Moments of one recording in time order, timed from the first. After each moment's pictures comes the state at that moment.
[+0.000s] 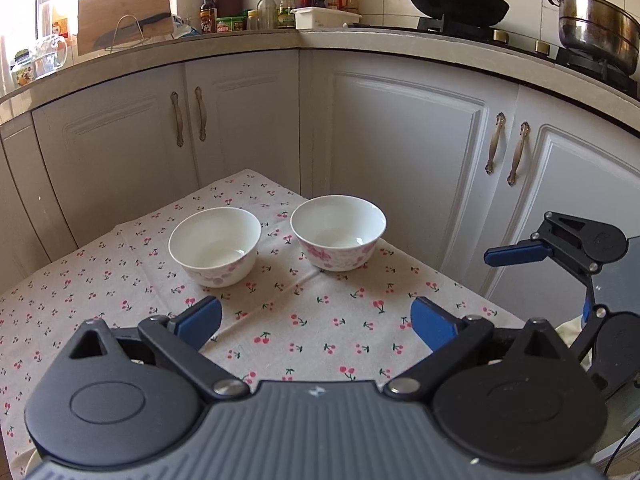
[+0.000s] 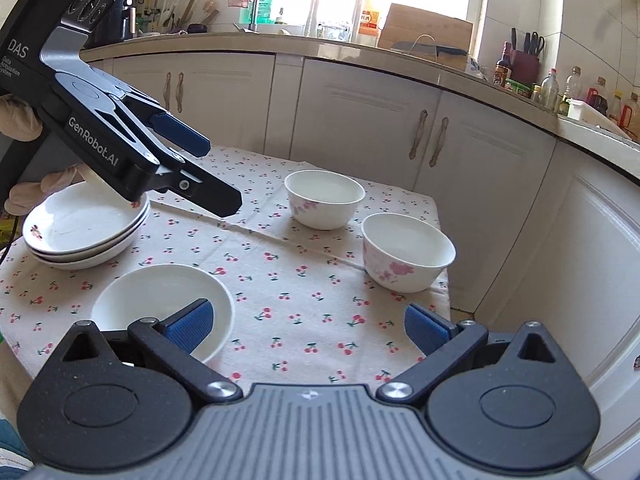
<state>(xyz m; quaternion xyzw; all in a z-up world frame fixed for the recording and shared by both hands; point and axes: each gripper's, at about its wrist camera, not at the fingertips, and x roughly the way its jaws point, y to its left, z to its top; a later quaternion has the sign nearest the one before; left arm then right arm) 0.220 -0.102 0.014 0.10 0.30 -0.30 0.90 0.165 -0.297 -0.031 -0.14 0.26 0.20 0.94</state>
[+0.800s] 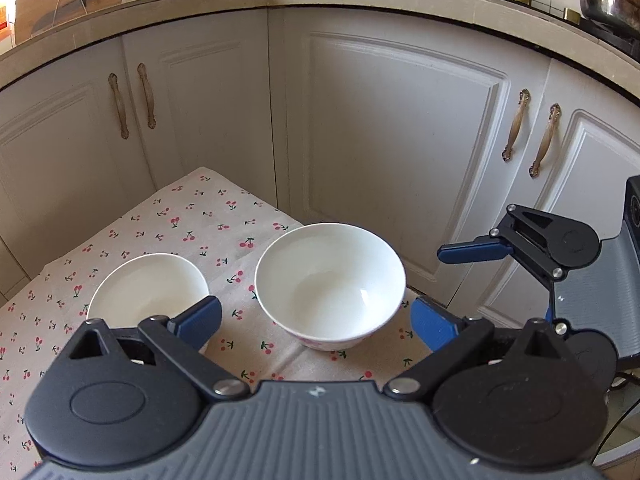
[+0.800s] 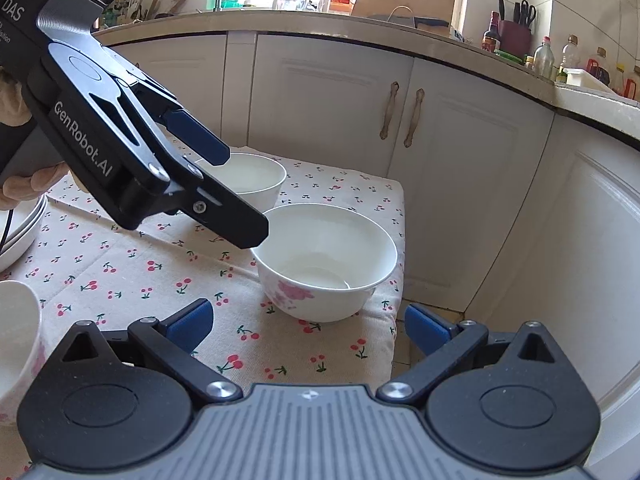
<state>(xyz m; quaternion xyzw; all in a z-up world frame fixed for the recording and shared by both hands) 0.333 -0.193 -0.016 0.13 0.36 -0.33 0.87 0.290 -0.347 -0.067 -0.13 0.28 0.19 0.93</state>
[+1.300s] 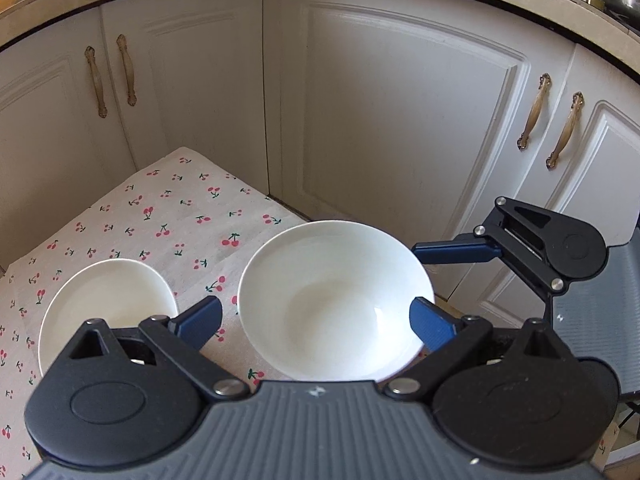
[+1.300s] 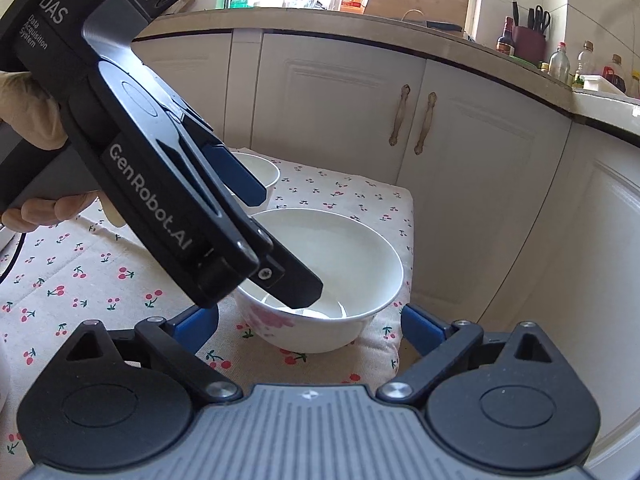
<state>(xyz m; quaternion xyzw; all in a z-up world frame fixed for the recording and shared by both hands) 0.370 -0.221 -0.043 0.13 0.39 -0.34 0.85 0.324 -0.345 -0.086 -0.14 0.26 0.21 0.93</state>
